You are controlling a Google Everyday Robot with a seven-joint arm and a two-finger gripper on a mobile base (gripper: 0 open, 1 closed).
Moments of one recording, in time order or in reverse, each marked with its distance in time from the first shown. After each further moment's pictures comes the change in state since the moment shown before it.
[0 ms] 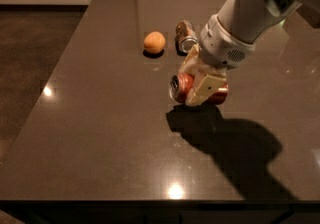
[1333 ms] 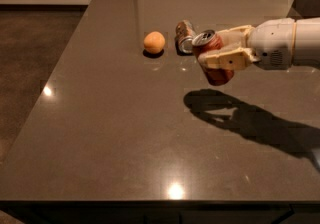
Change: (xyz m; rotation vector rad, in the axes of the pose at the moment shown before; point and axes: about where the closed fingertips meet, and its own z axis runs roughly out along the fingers) arm 0.036 -0.060 -0.068 0.433 -0.692 0.406
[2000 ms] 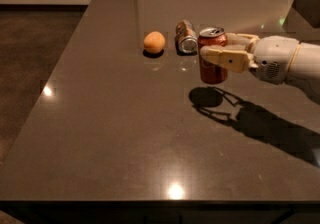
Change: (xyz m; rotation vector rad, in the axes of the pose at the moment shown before) arm 0.005 -0.015 -0.004 0.128 -0.250 0.210
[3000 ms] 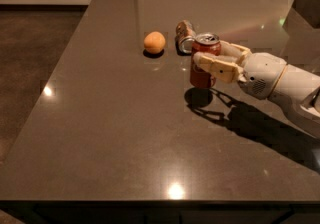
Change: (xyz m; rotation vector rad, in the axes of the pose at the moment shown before) arm 0.017 0.007 0.011 0.020 -0.167 0.025
